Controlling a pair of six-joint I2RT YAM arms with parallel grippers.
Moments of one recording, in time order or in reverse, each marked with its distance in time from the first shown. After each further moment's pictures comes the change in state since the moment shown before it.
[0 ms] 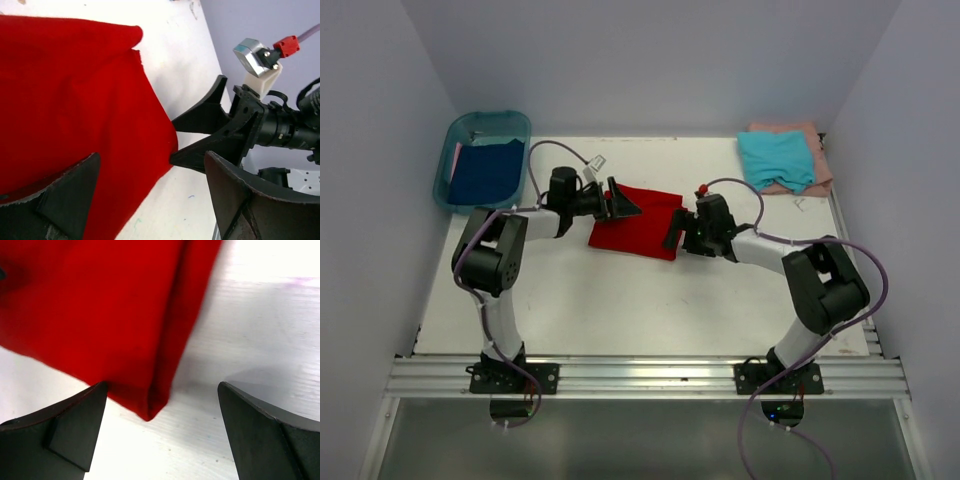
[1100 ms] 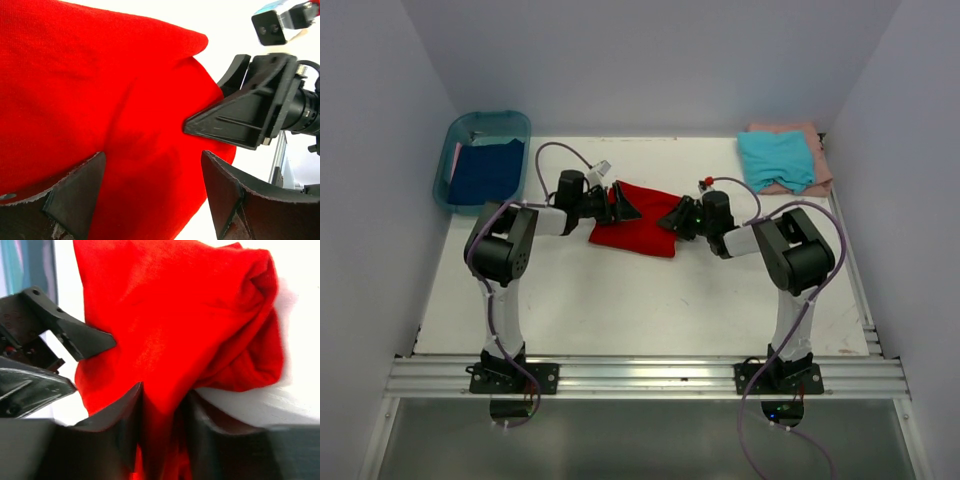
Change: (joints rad) left arm -0.018 0.134 0.098 -0.106 -0.130 0.146; right arm -0.094 0.321 0.016 0.619 -0.239 0.274
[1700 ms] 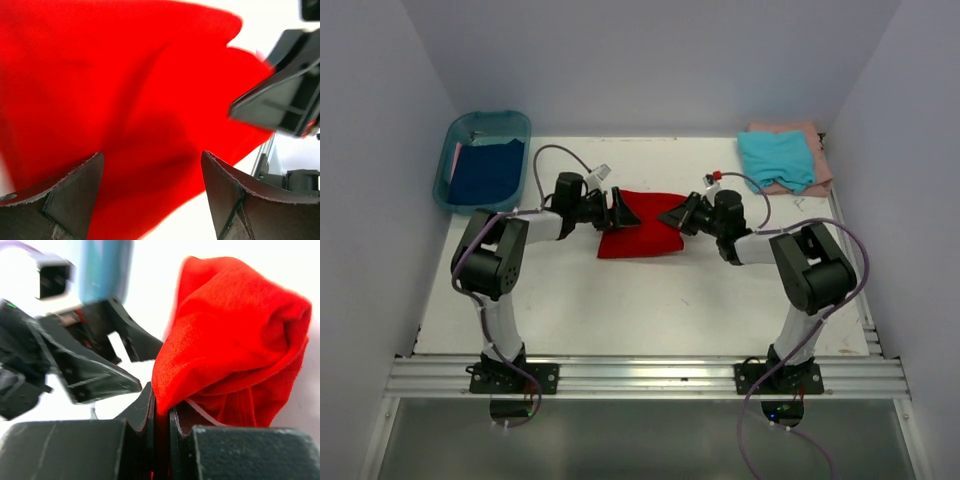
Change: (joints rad) left arm -0.016 -0.130 -0.082 -0.089 0.009 -0.007; right arm -0.011 -0.166 -0.108 0.119 -0.116 0.083
